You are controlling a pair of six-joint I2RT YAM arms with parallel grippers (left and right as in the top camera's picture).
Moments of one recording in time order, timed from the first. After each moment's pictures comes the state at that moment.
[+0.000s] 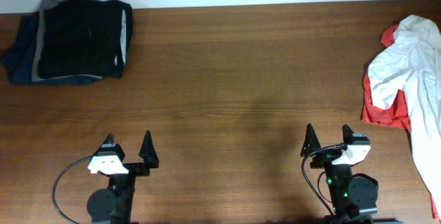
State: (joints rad) left arm 0.08 0.01 0.01 -0.07 0.11 -0.21; right arm 0.06 0.01 0.01 -0.07 0.04 0.20
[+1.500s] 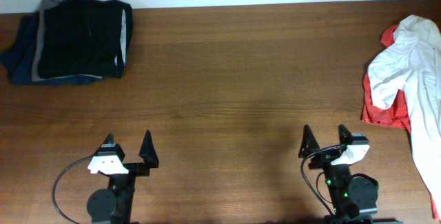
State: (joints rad) left arm 0.08 0.01 0.01 -0.07 0.11 -0.21; right arm 0.06 0.01 0.01 -0.07 -0.06 0.28
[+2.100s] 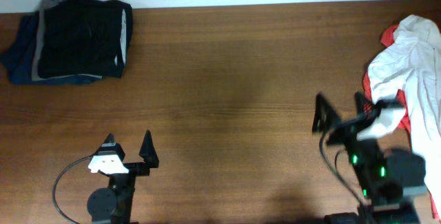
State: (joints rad) left arm 0.08 0.03 0.01 -0.07 0.11 -0.21; right arm 0.05 0.50 0.65 -0.21 -0.09 0.31
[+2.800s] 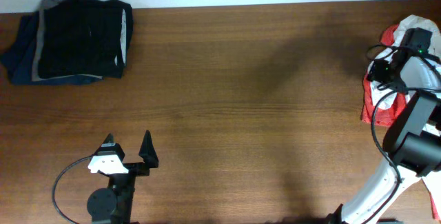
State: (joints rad) left arm 0.08 0.02 0.01 -0.07 0.10 -0.21; right arm -0.47 2.18 1.61 -0.64 0.10 0.03
